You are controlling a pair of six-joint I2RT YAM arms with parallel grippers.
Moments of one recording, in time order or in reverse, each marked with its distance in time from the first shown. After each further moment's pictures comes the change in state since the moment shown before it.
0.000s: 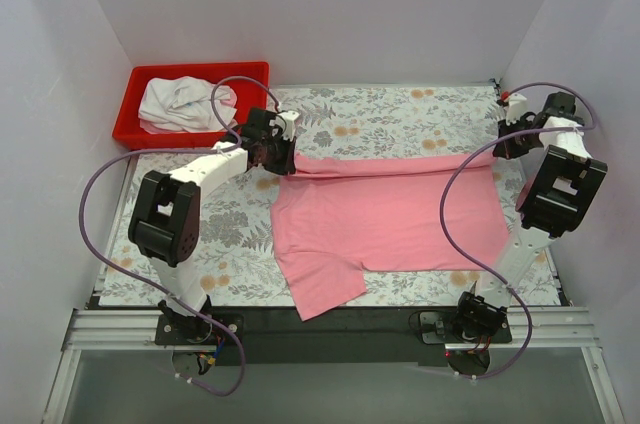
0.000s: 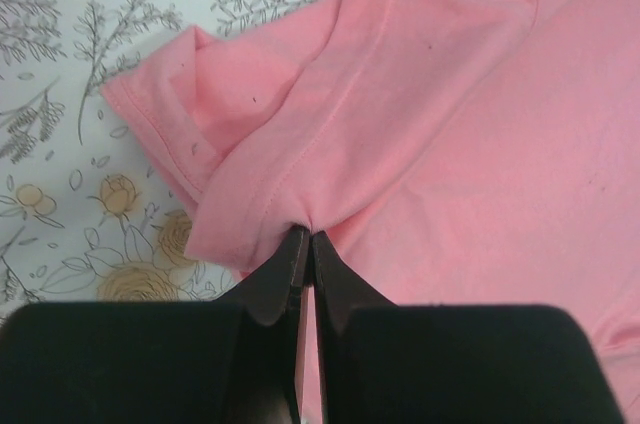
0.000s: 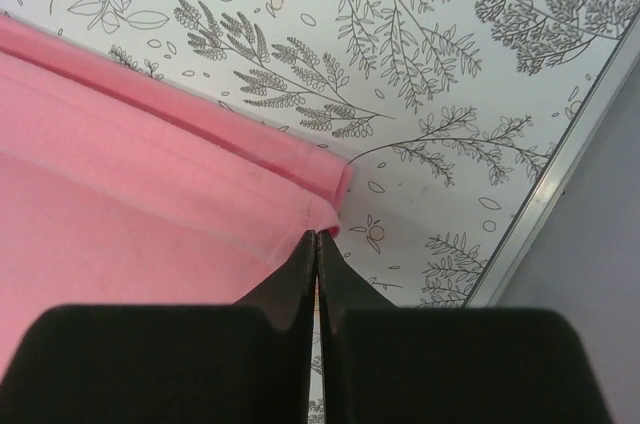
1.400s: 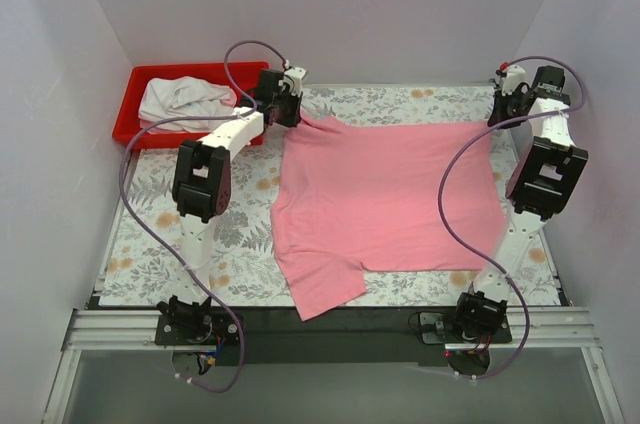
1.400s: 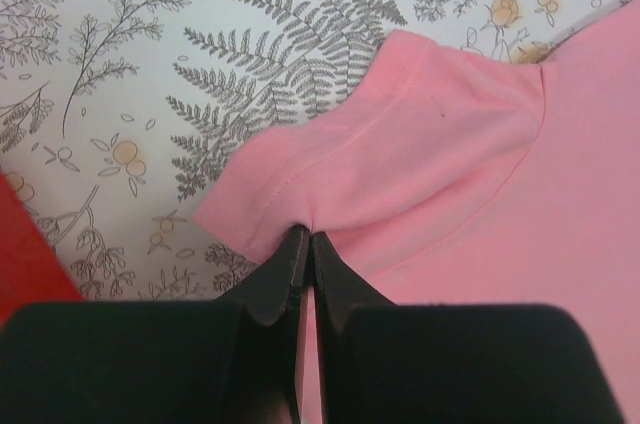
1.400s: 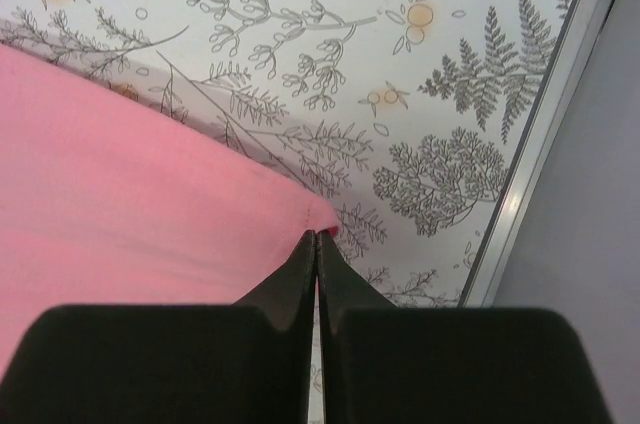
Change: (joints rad) left arm 0.060 0.524 0.666 0.061 -0.071 0.085; right arm 0.083 0.235 0.381 0.048 0.057 0.242
